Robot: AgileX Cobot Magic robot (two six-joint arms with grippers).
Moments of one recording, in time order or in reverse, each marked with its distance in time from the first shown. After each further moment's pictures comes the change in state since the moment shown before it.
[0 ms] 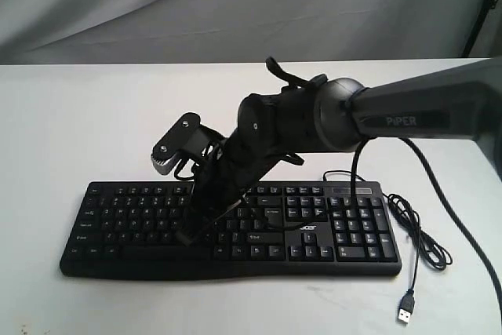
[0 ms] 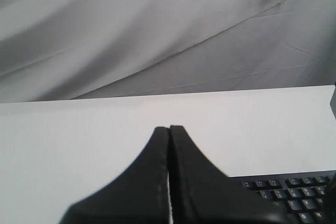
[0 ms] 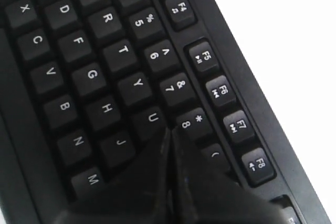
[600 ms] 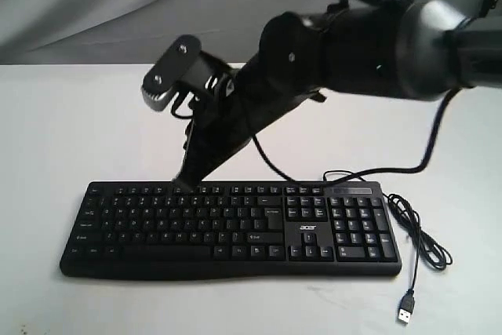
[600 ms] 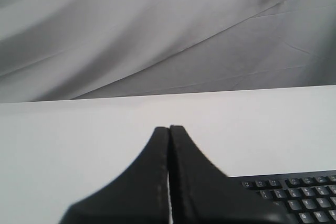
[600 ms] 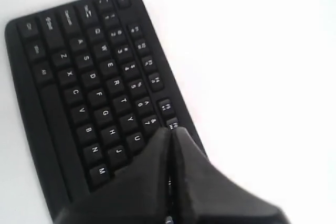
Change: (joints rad) left arm 0.000 0.000 0.000 0.000 0.000 0.000; right arm 0.000 -0.274 0.003 -0.118 0.064 0.049
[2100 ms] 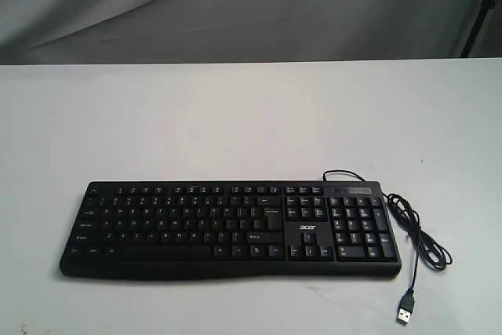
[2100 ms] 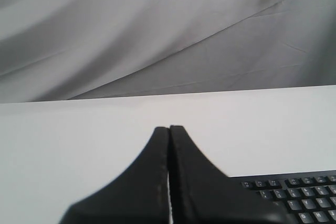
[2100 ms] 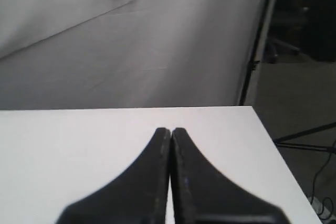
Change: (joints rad) left arm 0.000 0.000 0.000 0.000 0.000 0.000; right arm -0.851 -1.354 0.966 -0.201 -0.379 0.539
